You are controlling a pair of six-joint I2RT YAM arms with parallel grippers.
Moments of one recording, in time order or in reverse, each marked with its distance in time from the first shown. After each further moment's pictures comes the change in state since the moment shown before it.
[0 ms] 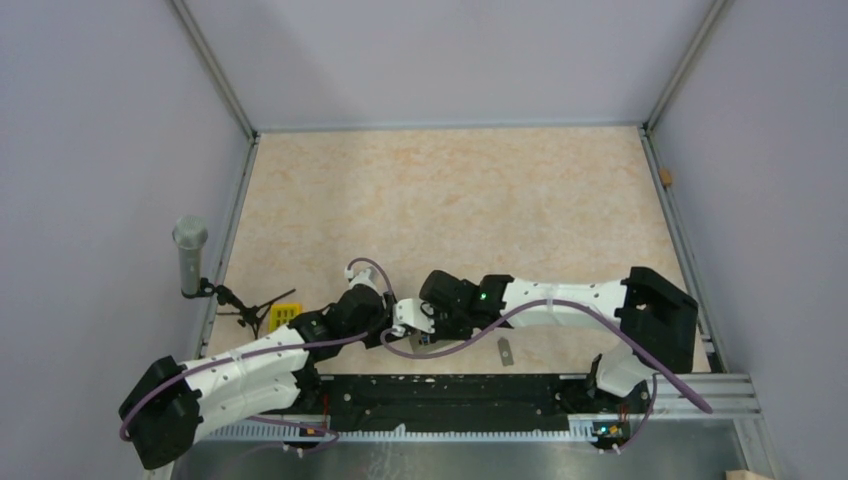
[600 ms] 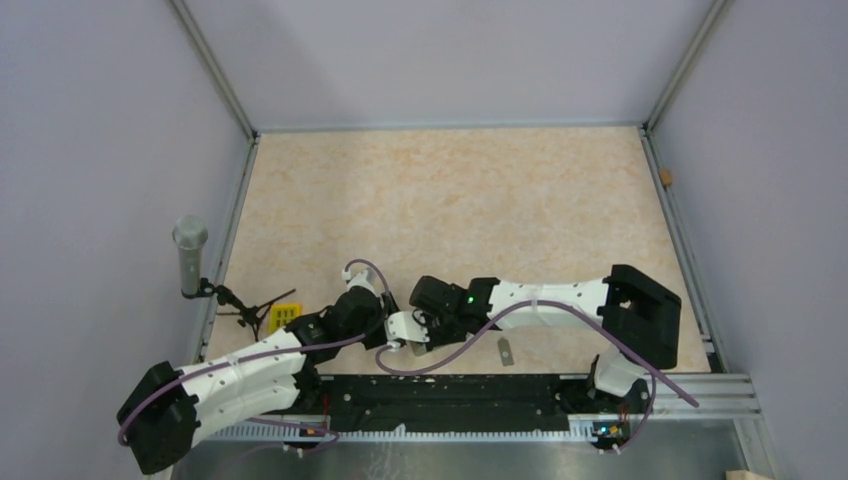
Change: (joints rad) left arm 0.006 -0.035 -0.025 0.018 0.004 -0.018; right arm 0.032 0.082 0.054 -0.017 -0.005 -0.161
